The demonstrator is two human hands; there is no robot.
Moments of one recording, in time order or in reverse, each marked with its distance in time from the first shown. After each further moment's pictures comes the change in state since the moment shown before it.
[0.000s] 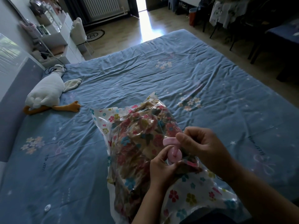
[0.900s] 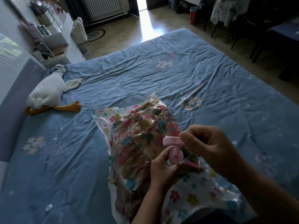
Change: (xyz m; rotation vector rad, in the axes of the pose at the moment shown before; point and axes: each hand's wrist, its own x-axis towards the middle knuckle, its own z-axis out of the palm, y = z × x) left_hand 0.000 0.000 -0.001 0.004 -0.020 0.006; right_hand 0.001 -0.017 -0.003 0.011 -0.011 -0.074
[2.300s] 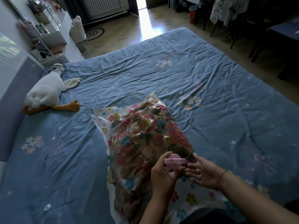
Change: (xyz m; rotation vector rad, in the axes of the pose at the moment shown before) left_hand -0.010 -0.033 0.013 0.066 0.148 0.038; right_hand -0.039 0.160 -0.011 0.556 0.240 1.308
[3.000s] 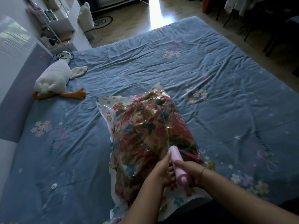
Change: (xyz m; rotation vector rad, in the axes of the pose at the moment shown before) left_hand 0.010 0.000 0.011 -0.550 -0.235 -1.192; right_hand 0.007 0.036 0.034 -0.441 -0.035 0.024
